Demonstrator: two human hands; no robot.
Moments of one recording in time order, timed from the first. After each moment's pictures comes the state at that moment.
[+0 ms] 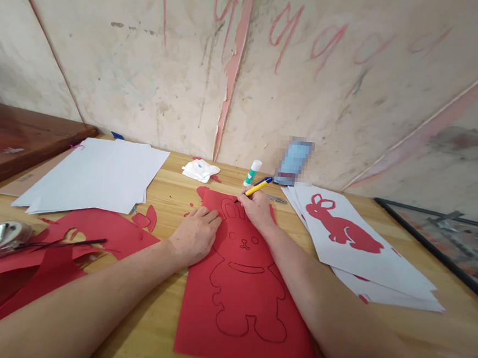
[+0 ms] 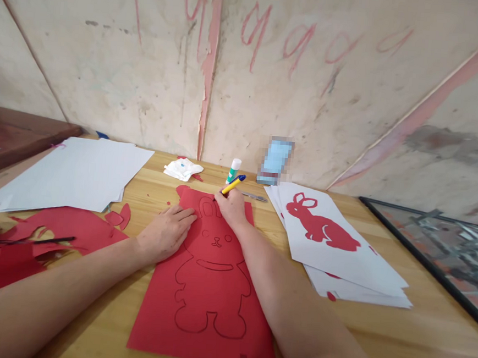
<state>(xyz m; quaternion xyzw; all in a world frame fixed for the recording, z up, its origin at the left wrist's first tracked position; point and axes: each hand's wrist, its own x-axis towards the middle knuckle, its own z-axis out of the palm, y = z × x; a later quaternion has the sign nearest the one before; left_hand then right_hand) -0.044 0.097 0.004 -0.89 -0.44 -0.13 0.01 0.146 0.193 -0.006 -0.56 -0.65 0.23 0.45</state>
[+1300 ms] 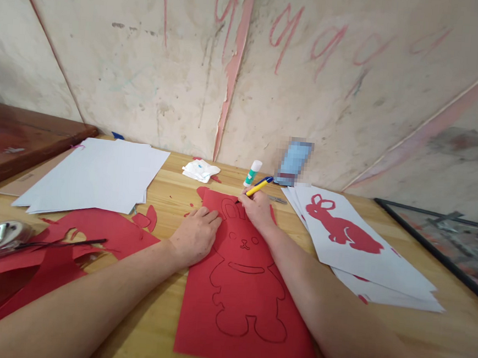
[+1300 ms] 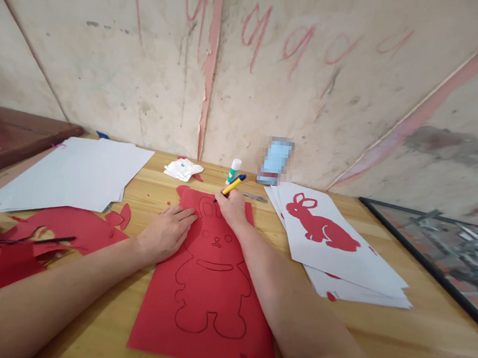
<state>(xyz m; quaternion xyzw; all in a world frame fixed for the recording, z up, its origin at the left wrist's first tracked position) -0.044 0.097 0.003 -0.89 -0.44 -0.12 0.02 0.146 0.195 -0.008 -0.57 -0.65 0.22 0.46</state>
